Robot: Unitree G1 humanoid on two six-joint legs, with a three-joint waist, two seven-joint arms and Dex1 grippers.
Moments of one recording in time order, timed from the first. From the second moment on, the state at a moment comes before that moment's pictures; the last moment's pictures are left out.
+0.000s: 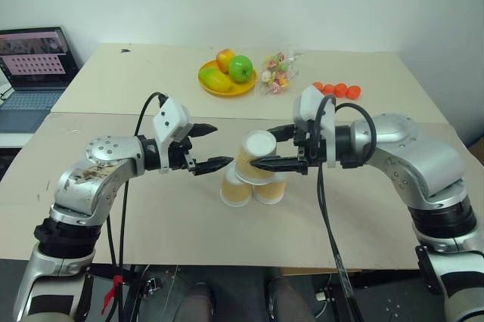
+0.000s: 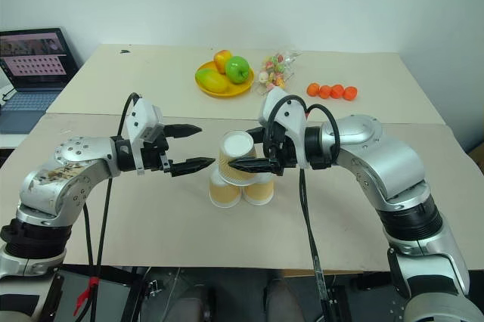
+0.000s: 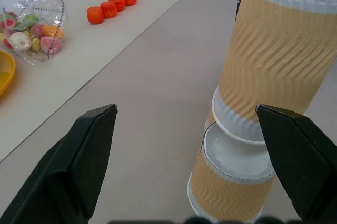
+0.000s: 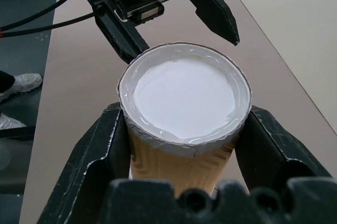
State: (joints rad) left arm -0.54 0.70 -0.02 -0.27 -0.50 0.66 -0.89; right arm -0.78 -0.69 0.19 -0.36 0.54 0.85 0.94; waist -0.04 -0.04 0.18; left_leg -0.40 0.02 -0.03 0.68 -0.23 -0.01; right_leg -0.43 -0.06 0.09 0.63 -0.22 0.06
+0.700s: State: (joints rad) left arm -0.55 0.70 -0.02 -0.27 -0.50 0.66 -0.88; right arm -0.78 -0.68 0.19 -0.35 0.50 0.83 0.96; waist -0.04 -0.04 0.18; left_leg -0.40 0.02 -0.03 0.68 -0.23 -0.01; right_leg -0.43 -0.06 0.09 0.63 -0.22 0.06
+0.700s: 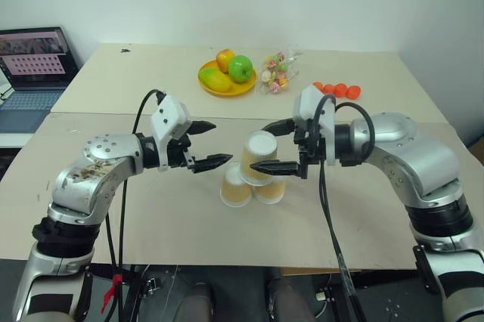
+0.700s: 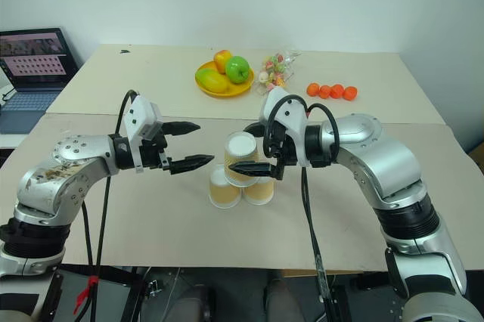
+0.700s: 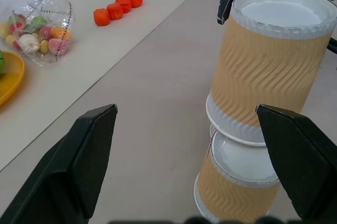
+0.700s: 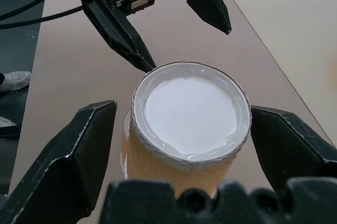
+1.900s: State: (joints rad) left arm -0.58 0.69 0.11 -0.22 -0.57 0.73 -0.84; right arm -0.82 -0.92 -0.14 -0.24 0.64 0.88 0.99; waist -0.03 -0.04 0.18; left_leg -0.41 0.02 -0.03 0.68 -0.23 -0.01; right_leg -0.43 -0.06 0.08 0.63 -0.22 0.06
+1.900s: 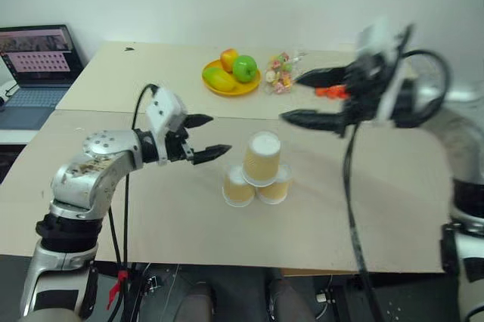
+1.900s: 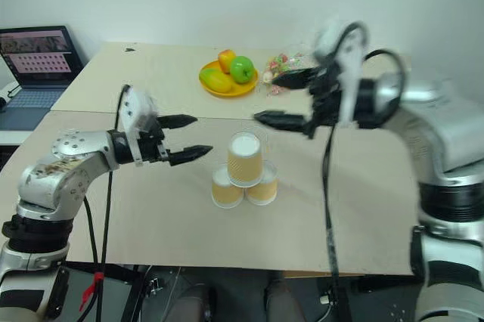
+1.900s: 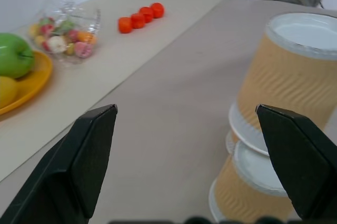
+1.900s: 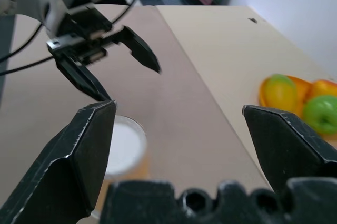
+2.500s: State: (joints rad) left arm -0.21 0.72 0.30 -0.23 -0.52 0.61 -0.75; right arm -0.12 -0.92 -0.39 -0.21 0.57 0.69 1.04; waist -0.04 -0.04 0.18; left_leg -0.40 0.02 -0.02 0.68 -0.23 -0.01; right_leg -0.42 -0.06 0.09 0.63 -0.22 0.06
